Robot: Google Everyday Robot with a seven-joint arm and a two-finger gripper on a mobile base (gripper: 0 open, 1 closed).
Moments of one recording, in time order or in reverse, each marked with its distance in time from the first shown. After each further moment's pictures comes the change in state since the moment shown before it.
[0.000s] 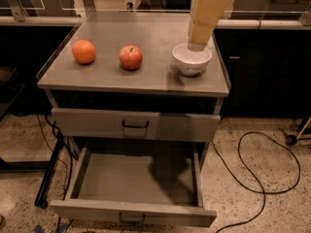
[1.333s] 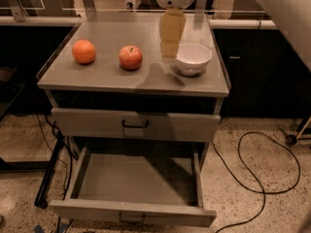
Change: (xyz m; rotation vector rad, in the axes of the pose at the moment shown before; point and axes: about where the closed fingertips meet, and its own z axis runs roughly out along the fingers) arm -0.032 -0.009 0.116 -0.205 0.043 -0.094
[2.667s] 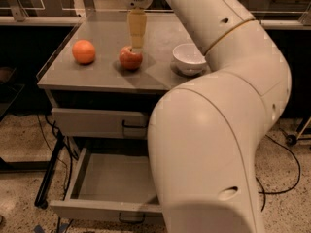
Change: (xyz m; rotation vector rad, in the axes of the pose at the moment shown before) arm -0.067 -0.087 0.090 -0.058 -0.023 -0.074
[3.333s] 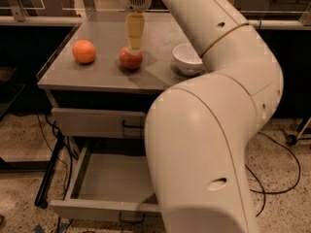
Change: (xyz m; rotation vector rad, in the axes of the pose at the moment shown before) arm -0.003 -0.014 0.017 0.018 -0.042 0.011
